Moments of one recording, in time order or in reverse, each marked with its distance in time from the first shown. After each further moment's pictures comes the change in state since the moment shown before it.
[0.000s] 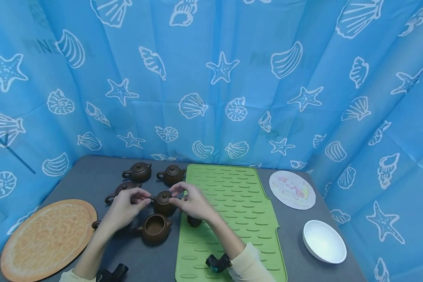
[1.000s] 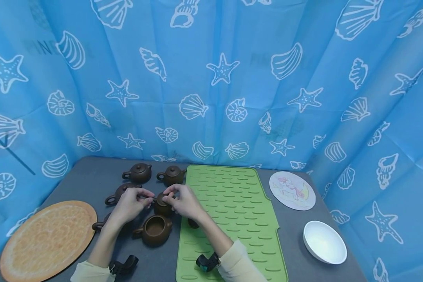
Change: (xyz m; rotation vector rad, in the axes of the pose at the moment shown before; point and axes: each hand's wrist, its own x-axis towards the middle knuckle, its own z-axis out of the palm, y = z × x) left_hand 0.025 -0.010 0.011 -0.055 -0.076 -0.144; right_hand 0.024 0.008 0.024 -0.034 0.079 -0.005
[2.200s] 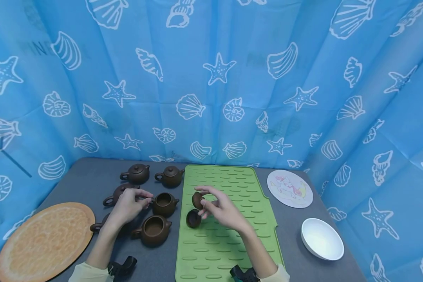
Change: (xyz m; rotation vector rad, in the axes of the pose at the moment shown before) left_hand -0.005 -0.001 0.000 -0.007 -0.004 0.044; right_hand -0.086 0.010 -0.089 0.114 -0.076 -0.102
